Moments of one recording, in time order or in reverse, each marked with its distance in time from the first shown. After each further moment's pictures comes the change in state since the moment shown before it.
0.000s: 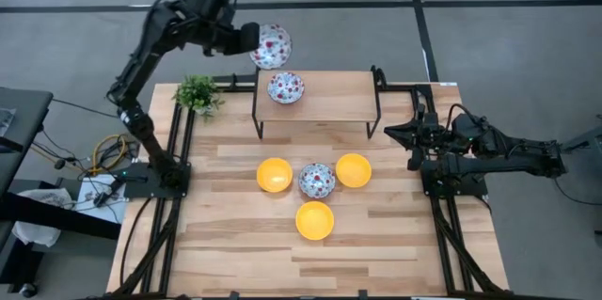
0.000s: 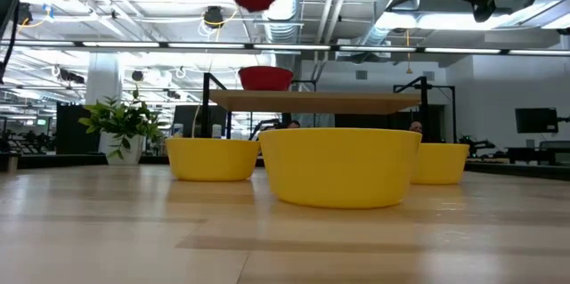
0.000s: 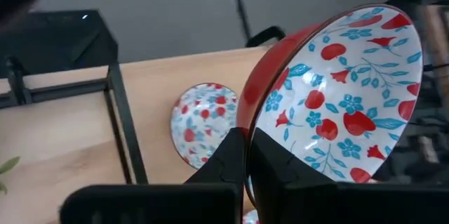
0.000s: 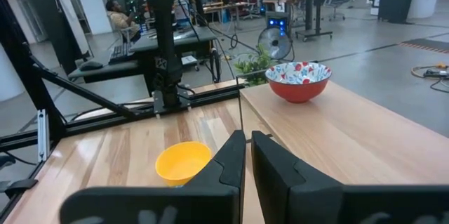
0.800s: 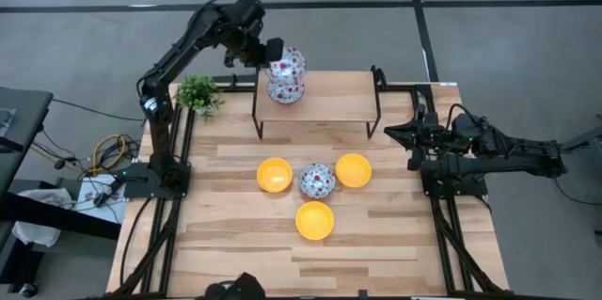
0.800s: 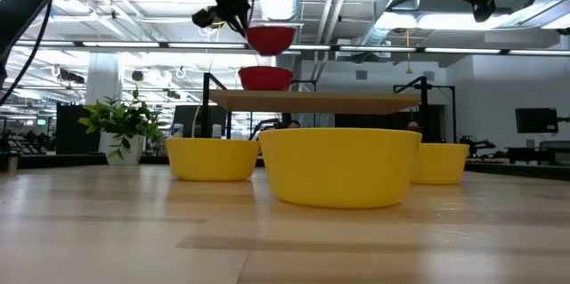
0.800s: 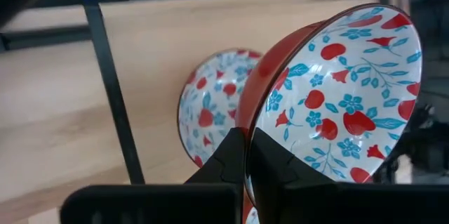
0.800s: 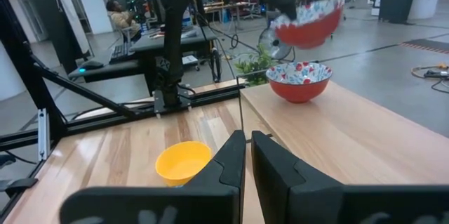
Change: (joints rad) left arm -0.001 0.204 -0.002 -0.064 0.084 -0.021; right arm 0.000 0.000 0.000 0.000 -0.003 -0.004
